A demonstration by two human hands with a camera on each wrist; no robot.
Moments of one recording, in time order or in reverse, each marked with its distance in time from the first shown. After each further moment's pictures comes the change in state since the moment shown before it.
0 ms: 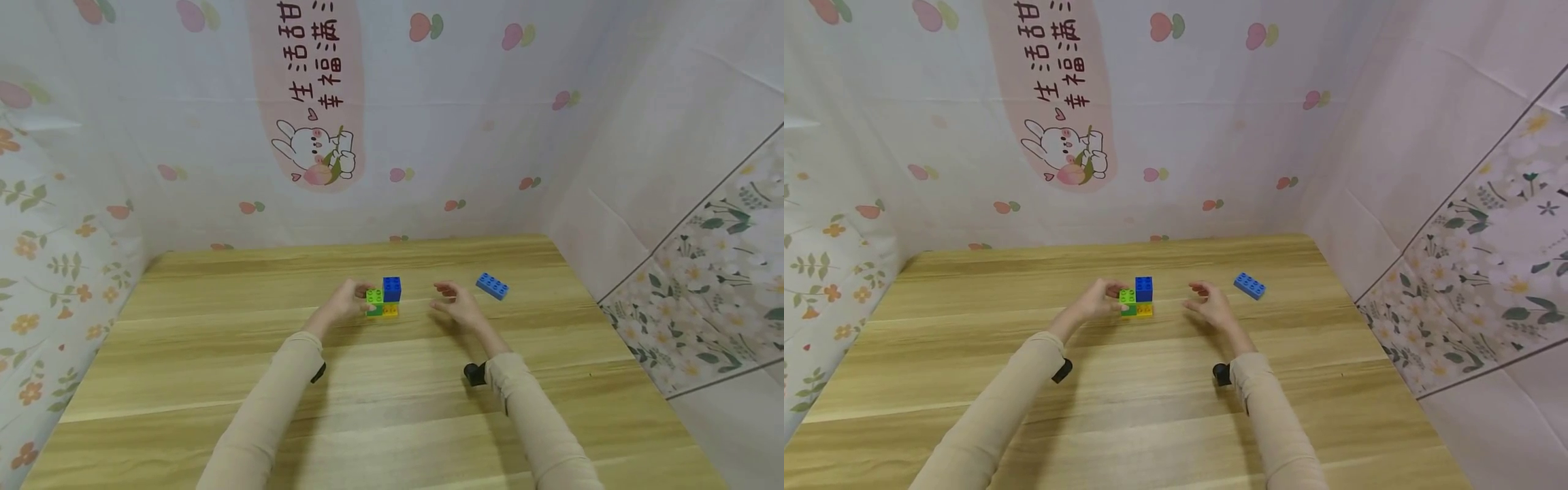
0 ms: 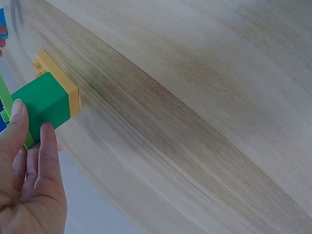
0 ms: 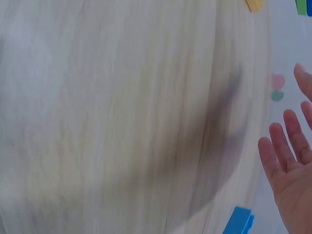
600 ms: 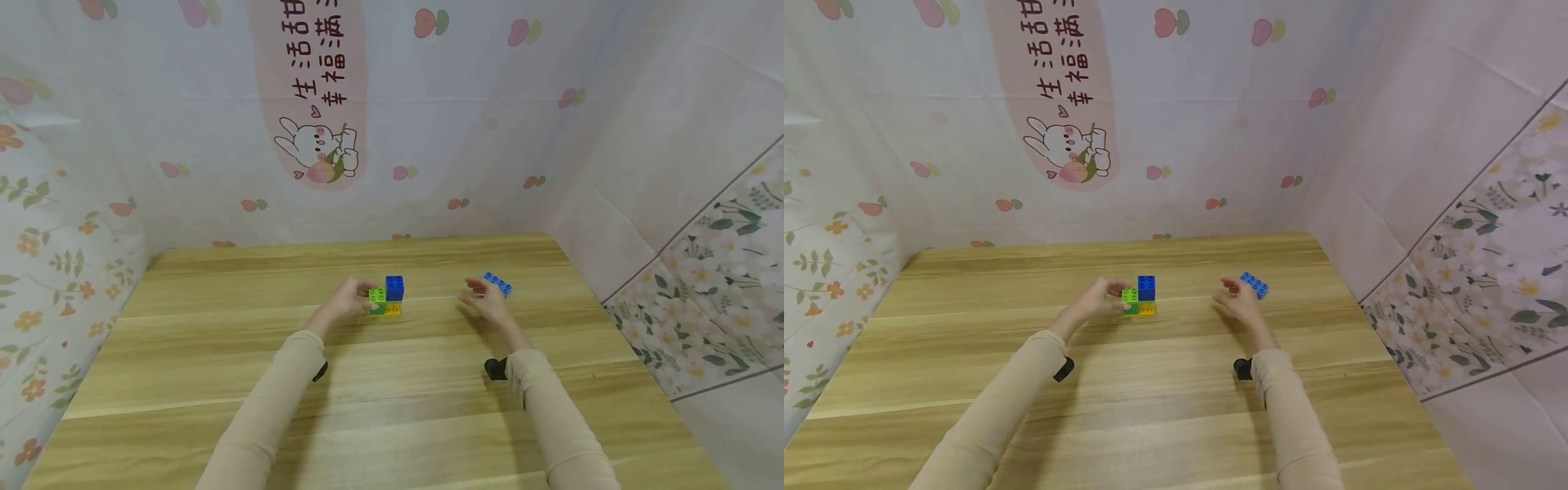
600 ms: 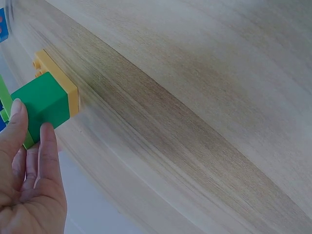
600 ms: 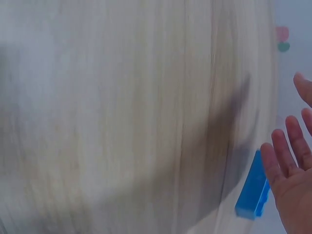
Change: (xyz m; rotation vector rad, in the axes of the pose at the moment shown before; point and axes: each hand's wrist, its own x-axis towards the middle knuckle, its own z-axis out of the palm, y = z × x) left_hand 0.003 -0.003 -0.001 0.014 -0.004 0.009; right_hand -0.004 0.026 -0.036 -0.008 0.114 0.052
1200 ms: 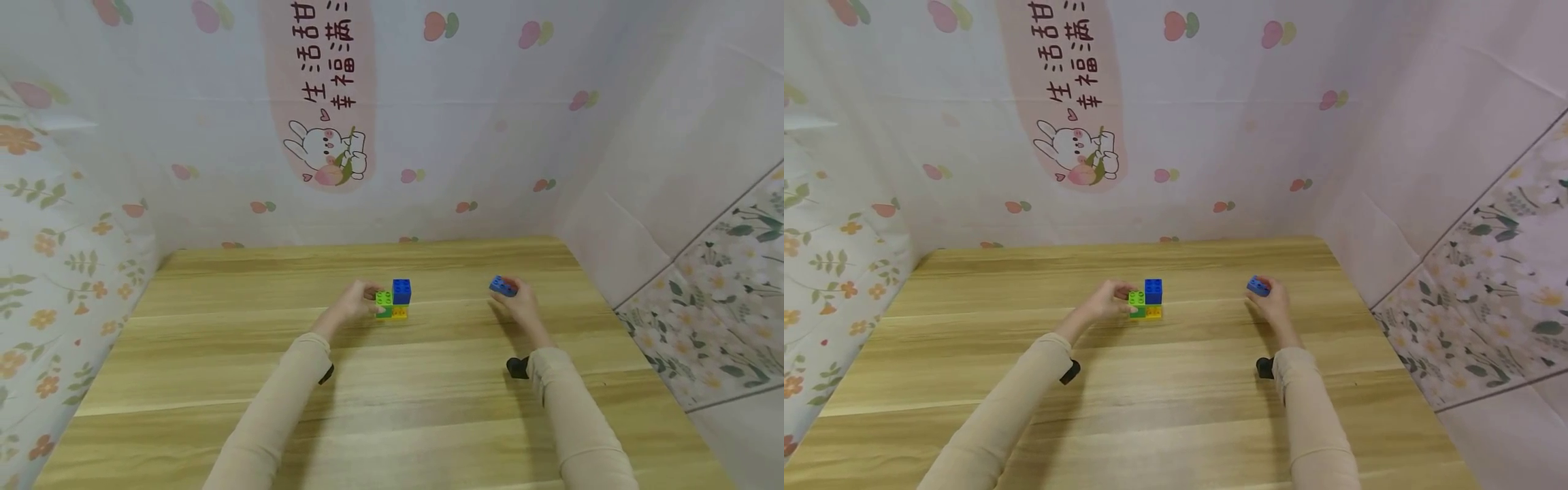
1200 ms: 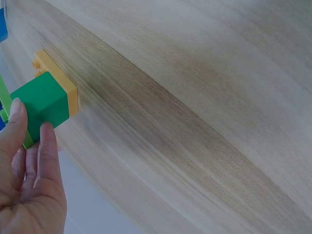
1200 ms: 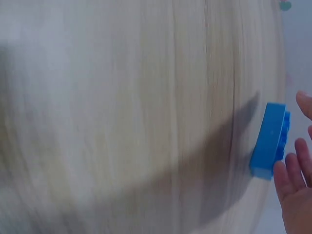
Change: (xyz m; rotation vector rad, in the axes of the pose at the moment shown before) left_hand 0.000 -0.002 0.001 -0.020 0.021 -0.006; right_hand 0.007 0.024 -0.034 -0.033 0.140 0.066
